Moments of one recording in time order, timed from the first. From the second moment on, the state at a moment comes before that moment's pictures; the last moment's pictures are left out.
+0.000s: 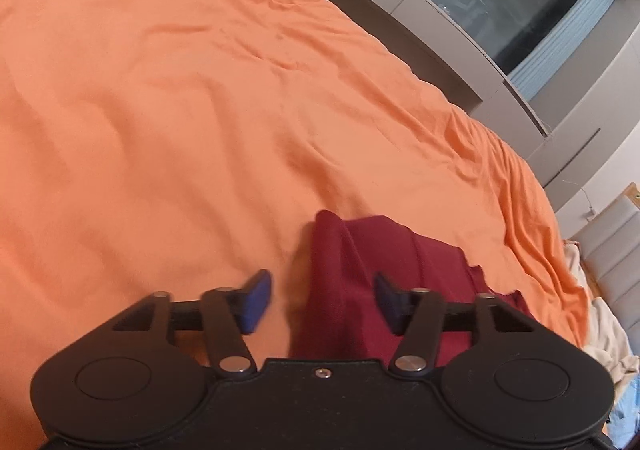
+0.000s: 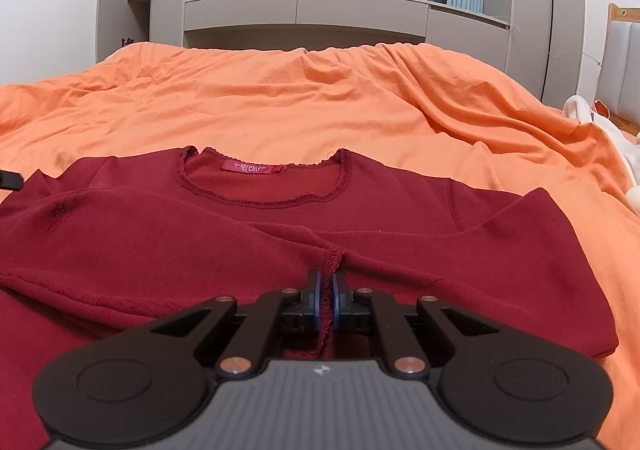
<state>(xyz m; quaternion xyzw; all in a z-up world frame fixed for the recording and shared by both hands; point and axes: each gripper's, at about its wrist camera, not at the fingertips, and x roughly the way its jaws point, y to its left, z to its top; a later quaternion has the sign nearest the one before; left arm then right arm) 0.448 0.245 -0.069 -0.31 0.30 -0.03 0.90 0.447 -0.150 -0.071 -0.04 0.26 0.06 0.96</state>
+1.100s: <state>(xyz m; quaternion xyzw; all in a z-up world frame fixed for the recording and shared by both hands) 0.408 0.192 -0.019 -0.19 0.40 0.06 0.90 0.352 -0.208 0.014 -0.07 0.25 0.13 0.96</state>
